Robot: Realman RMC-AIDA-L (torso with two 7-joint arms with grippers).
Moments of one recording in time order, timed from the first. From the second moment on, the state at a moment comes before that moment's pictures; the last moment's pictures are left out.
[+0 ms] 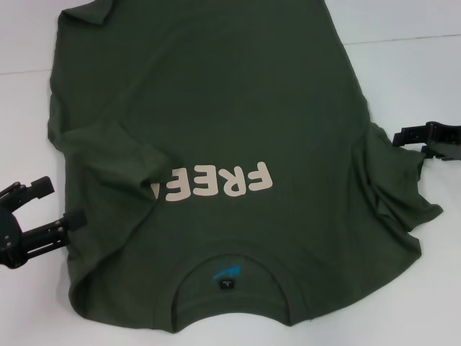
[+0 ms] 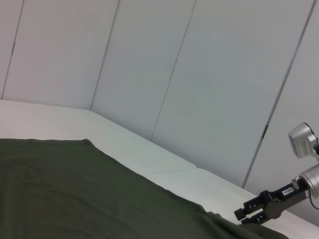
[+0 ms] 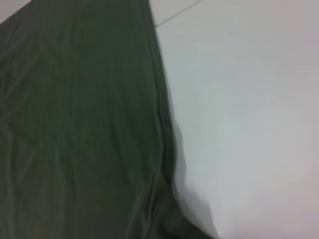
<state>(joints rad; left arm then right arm) -0.19 -2.16 -2.53 -0.93 -1.32 1.70 -1.45 0.57 2.01 -0.54 -0.76 -2.54 -1.11 2.56</state>
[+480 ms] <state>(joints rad) -0.19 -2.16 -2.53 -0.92 -1.32 1.71 -1.45 0.57 1.99 -0.54 -0.76 -2.54 -1.16 2.57</state>
